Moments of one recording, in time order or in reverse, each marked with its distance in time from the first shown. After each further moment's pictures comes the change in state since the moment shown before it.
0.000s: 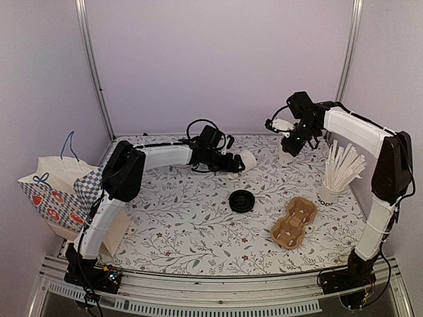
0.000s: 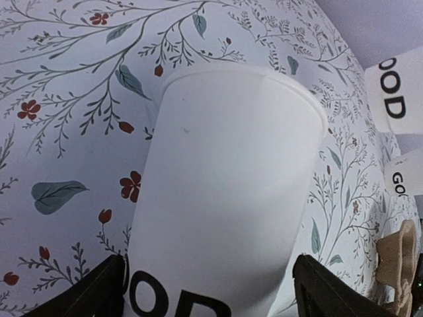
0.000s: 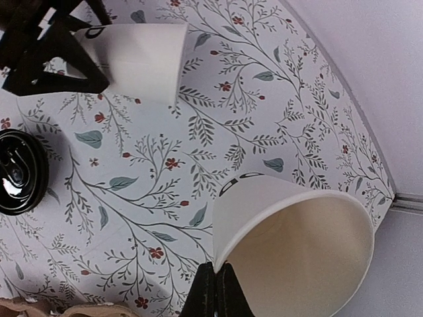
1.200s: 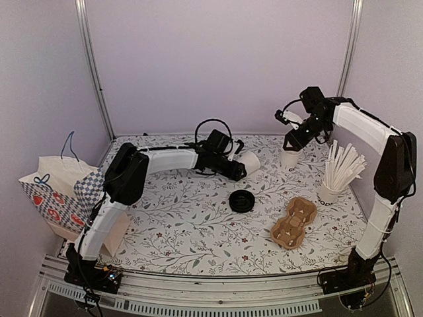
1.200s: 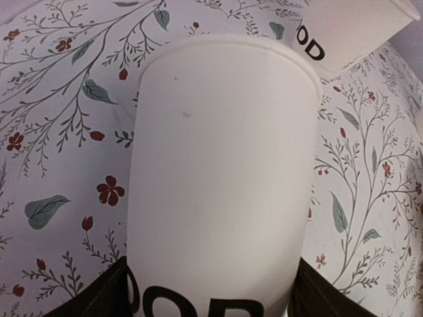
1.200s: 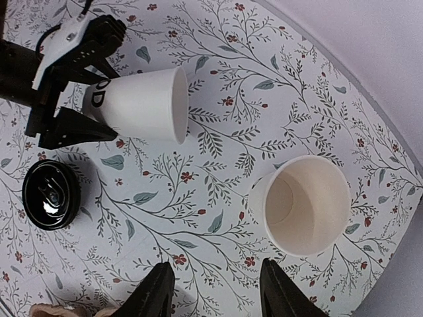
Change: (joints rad) left arm -0.058 -0.002 -0.006 -0.021 -0.113 0.244; right arm -0.116 0.029 0.069 -0.040 -0.193 0.104
